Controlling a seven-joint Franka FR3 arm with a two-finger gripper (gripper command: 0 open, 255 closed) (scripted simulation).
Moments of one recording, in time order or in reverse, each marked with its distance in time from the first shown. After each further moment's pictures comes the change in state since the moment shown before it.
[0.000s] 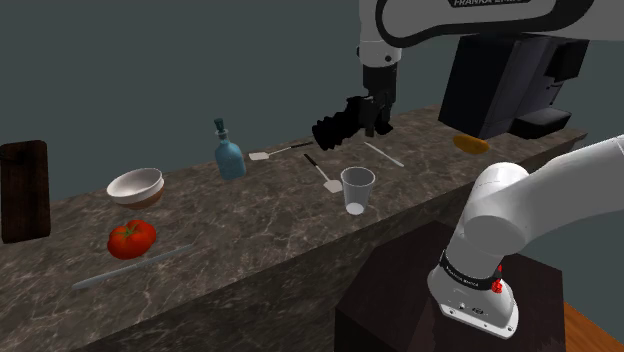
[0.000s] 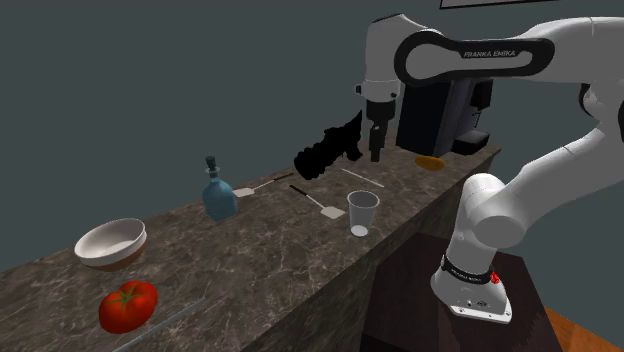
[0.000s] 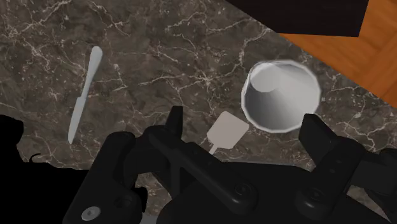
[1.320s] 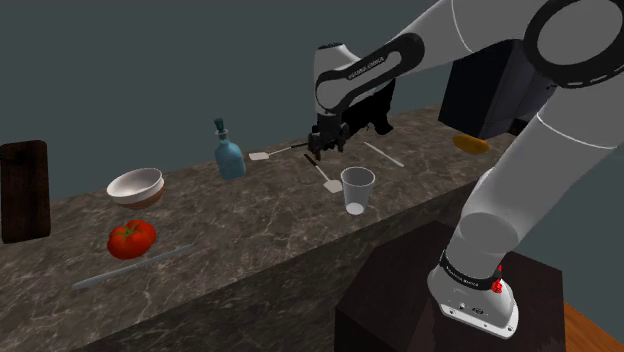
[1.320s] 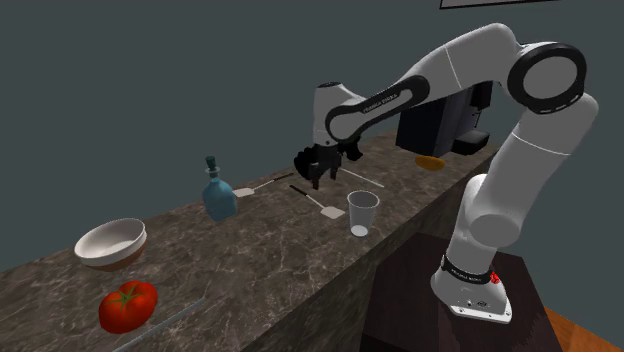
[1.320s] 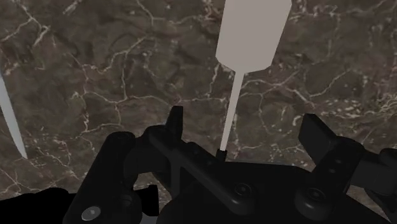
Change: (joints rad) arm -0.084 0.539 -0.005 0.017 0.045 0.611 0.297
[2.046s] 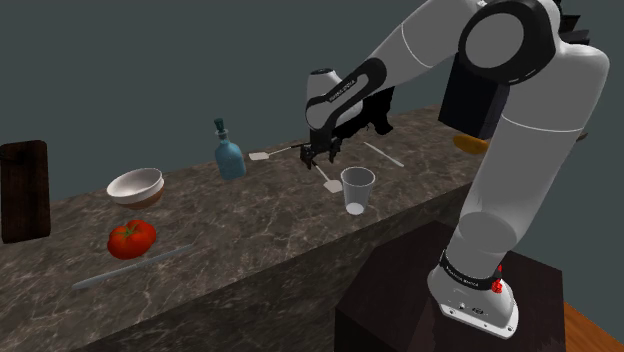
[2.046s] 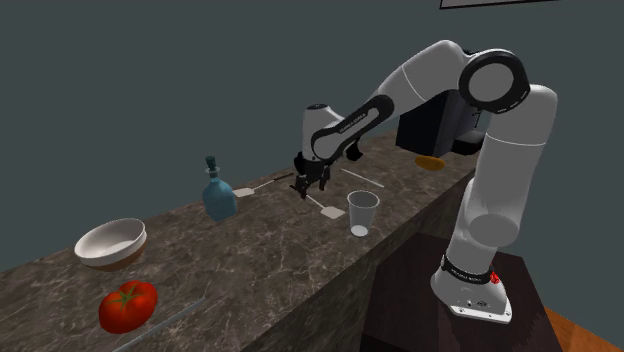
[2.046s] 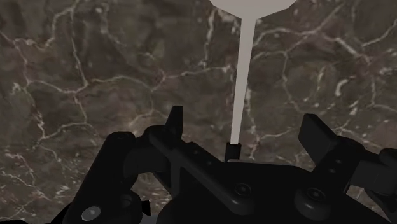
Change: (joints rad) arm -0.020 0.241 -0.015 0.070 0.016 0.201 0.072
